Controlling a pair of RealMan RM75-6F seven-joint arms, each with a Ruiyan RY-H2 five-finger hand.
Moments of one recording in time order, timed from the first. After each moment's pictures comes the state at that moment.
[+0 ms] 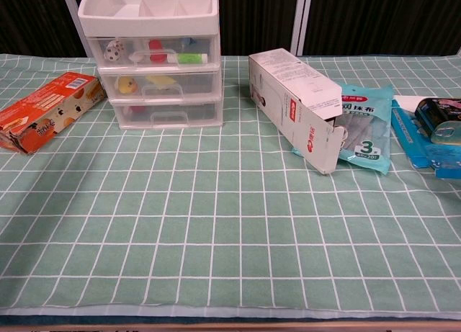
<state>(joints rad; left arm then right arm) -0.17 -1.26 -0.06 -1.70 1.44 1.42 0.24 0.10 -1.18 0.09 -1.54 -1.56 1.54 0.13</state>
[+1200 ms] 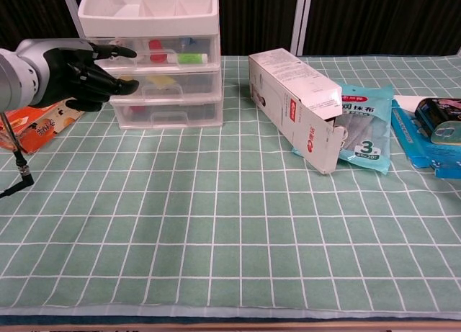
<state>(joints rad) -0.64 -1.48 -0.46 -1.85 0.55 0.98 0.09 0.11 -1.16 0.08 -1.58 -1.51 1.48 0.17</state>
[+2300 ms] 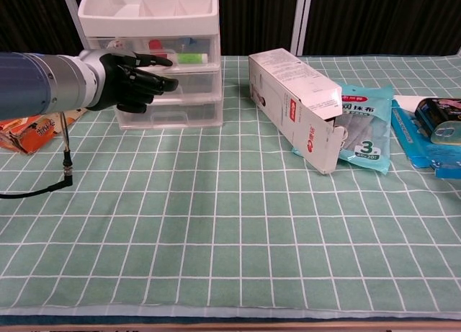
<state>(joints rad) -0.79 -1.59 -0.49 -1.64 0.45 0.86 -0.05 0.11 -1.15 0.08 -1.58 -1.51 1.47 0.19</state>
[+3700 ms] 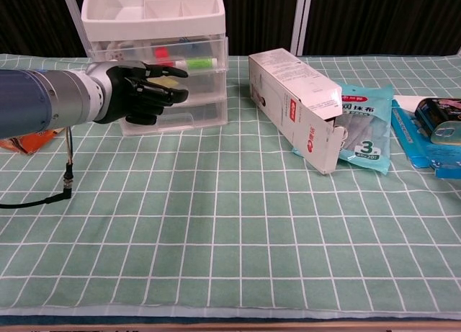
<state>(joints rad) -0.78 -1.59 -0.43 -1.66 0.56 0.82 -0.16 0.10 -1.15 0.08 -1.59 -1.51 1.48 0.20</state>
